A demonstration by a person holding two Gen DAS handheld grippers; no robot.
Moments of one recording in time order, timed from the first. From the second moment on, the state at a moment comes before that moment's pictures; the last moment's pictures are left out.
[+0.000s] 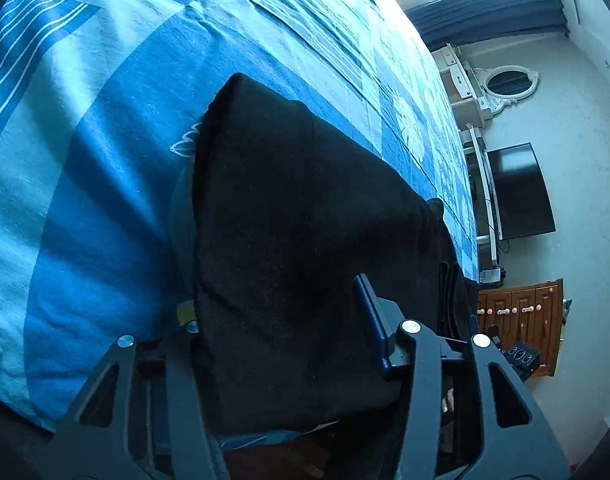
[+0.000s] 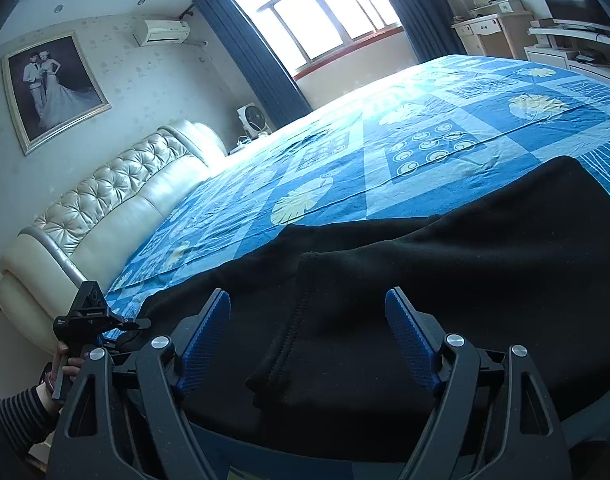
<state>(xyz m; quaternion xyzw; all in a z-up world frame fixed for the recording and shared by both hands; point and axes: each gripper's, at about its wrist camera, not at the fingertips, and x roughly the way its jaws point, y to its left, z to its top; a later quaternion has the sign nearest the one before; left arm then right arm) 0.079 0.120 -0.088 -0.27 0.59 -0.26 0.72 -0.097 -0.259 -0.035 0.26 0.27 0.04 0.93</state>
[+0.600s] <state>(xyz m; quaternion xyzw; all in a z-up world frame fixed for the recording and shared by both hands) 0.065 -0.003 0.067 -0.19 0.54 -0.31 0.76 -0.110 -0.279 -0.025 0.28 0.24 -0.02 0.93</state>
